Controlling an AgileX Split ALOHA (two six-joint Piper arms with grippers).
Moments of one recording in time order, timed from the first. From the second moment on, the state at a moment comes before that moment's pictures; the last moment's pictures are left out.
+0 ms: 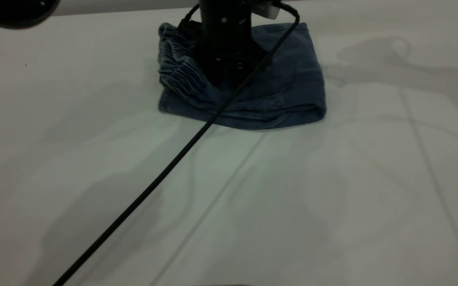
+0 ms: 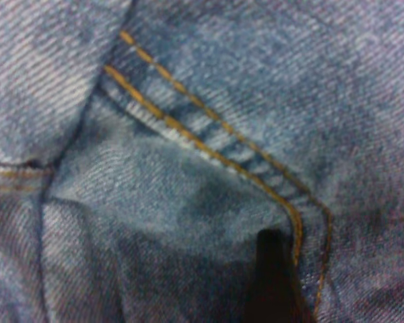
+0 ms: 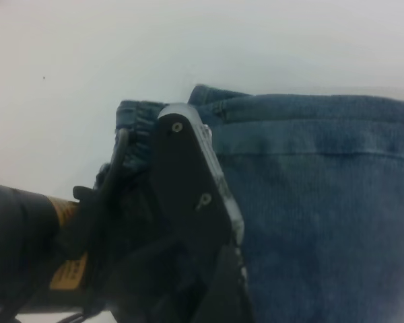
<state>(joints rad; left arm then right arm) -0.58 2.72 -2.37 0.02 1.14 0.06 0.00 2.16 -1.53 1.19 0.81 -0.96</state>
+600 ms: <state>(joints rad) -0.58 2.65 -2.66 0.00 1.17 0.08 0.00 1.93 -1.53 1.07 0.83 -0.88</state>
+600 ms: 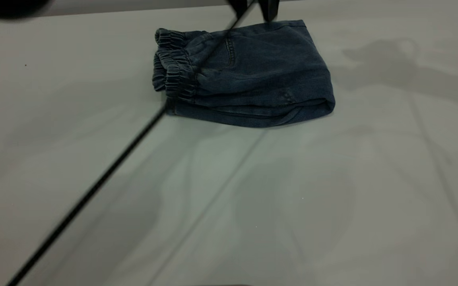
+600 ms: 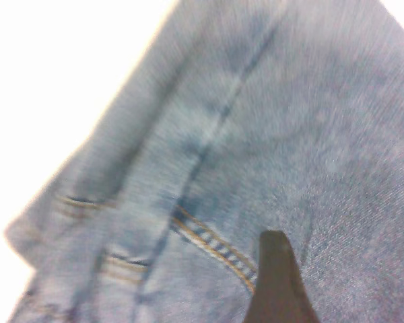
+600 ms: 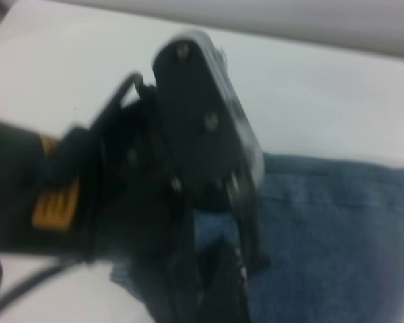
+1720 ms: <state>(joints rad) -0.58 1.43 -1.52 0.11 1.17 0.03 0.00 0.89 -1.24 0.66 1.26 -0.35</state>
